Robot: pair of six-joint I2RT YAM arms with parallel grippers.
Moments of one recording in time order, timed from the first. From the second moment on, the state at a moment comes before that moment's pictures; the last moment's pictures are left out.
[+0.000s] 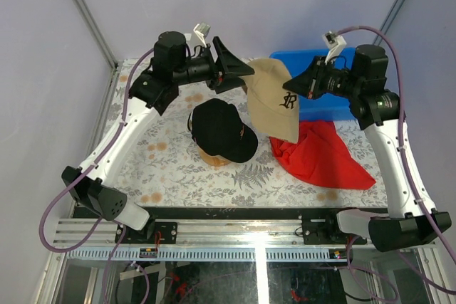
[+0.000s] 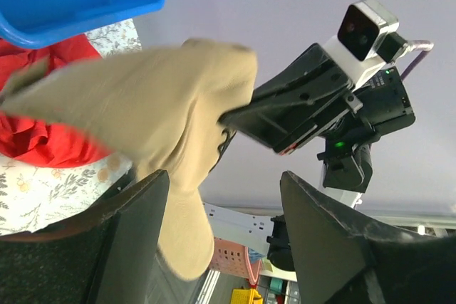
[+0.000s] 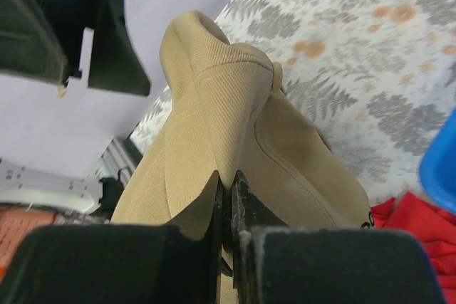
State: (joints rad) left arm -0.46 1.51 1.70 -0.40 0.66 -1.13; right arm 0.14 1.25 1.49 -0.55 -0.76 0.35
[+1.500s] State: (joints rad) left arm -0.30 1.23 1.36 -0.32 0.68 -1.19; right arm 0.26 1.08 1.39 -0.60 -0.83 0.38
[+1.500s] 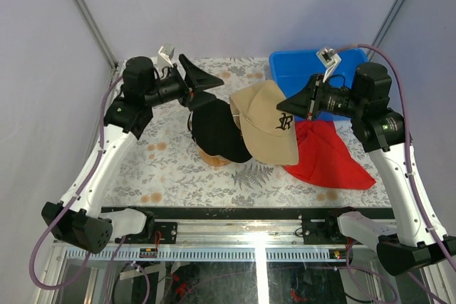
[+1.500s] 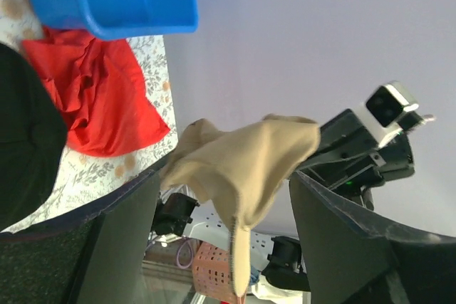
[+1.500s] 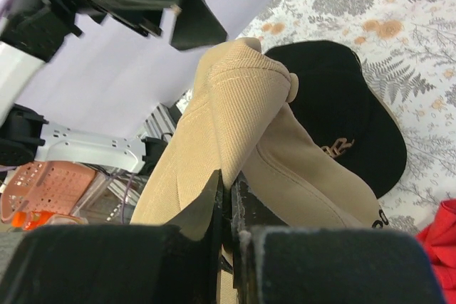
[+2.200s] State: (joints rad) left arm -0.46 1.29 1.32 -0.17 0.65 -1.34; right arm 0.26 1.08 1.35 -0.47 -0.86 0.47
